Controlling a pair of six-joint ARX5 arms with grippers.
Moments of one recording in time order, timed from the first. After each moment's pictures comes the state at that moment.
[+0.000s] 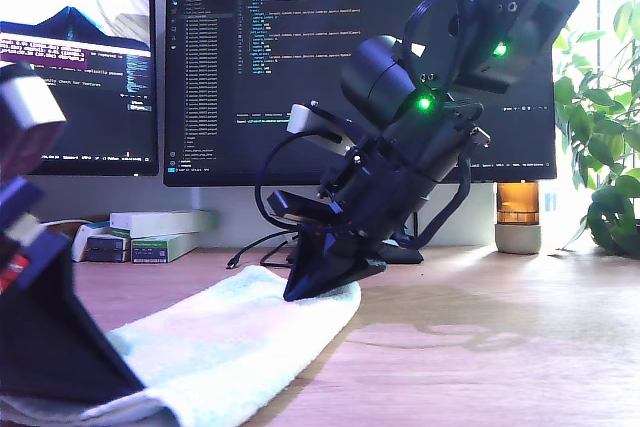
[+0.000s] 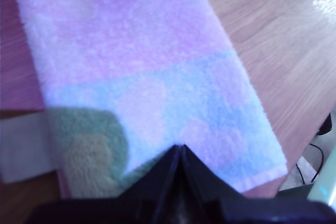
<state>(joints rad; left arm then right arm) -0.71 1.19 0.19 0.26 0.30 -0.28 0.63 1.92 1.06 0.00 -0.32 -0.06</state>
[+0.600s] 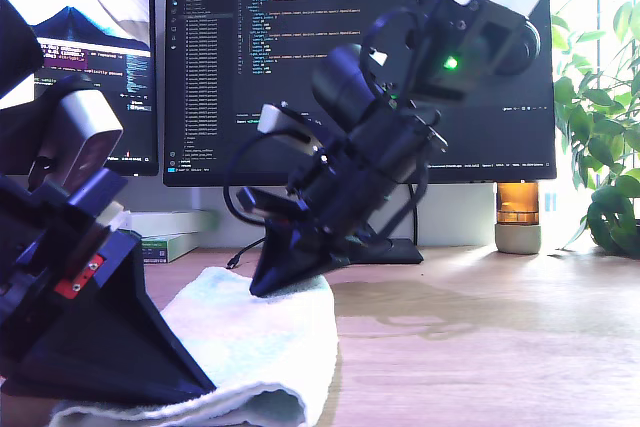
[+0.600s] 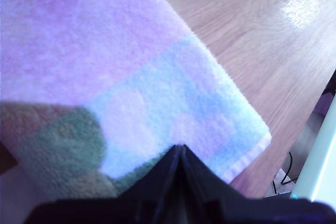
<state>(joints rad) -0.78 1.35 0.24 0.41 0.35 -0.36 0.64 2.01 1.22 -0.06 -0.36 -0.08</state>
